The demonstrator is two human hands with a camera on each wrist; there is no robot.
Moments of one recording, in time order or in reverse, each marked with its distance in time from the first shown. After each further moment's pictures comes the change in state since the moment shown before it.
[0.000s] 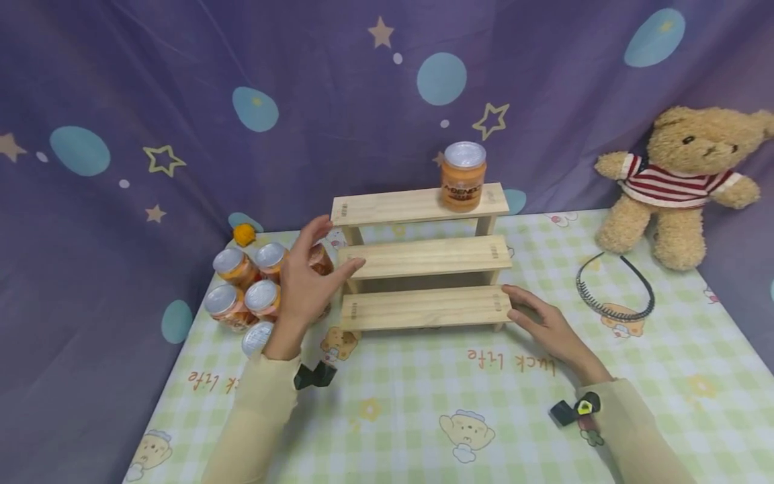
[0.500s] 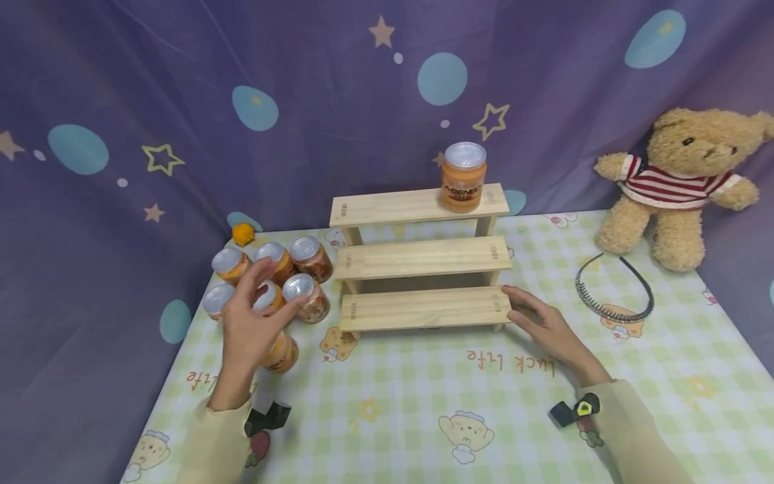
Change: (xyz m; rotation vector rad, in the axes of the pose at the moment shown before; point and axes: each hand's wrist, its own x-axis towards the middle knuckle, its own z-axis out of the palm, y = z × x) left_hand -0.051 -0.036 -0.057 0.078 0.110 -0.170; right_hand 0.000 0.003 0.000 0.008 0.002 -0.019
